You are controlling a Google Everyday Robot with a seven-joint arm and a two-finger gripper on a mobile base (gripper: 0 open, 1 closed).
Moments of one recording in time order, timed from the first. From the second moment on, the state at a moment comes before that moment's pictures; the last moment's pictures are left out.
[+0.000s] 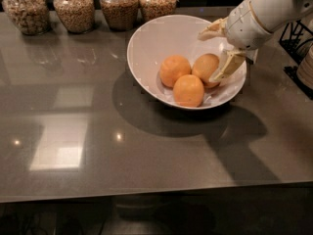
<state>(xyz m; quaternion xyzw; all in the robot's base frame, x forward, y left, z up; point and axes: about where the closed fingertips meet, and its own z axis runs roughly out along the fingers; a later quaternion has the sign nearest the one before) 0.600 -0.151 0.924 -0.75 0.58 0.04 0.31</state>
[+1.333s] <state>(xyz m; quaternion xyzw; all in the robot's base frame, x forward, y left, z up) 0.607 -0.150 0.880 -0.78 0.56 0.05 0.26</state>
